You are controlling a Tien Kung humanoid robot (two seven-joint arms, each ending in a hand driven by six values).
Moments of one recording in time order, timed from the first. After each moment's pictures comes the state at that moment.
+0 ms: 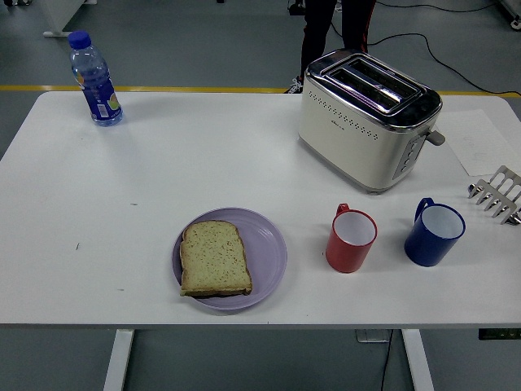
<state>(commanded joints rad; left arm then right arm) -0.11 0.05 -0.98 -0.18 1.19 0.04 0.27 0.12 -0.38 1.77 1.27 -0.16 -0.13 -0.05</state>
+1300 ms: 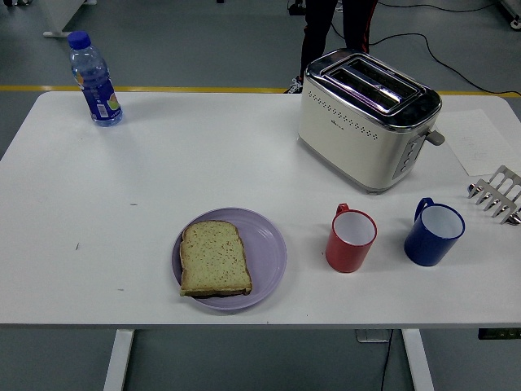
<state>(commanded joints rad) -0.12 0.05 -0.97 -0.18 1.18 0.04 0.26 0.11 -0.37 1.79 1.26 -0.09 -0.14 -0.02</state>
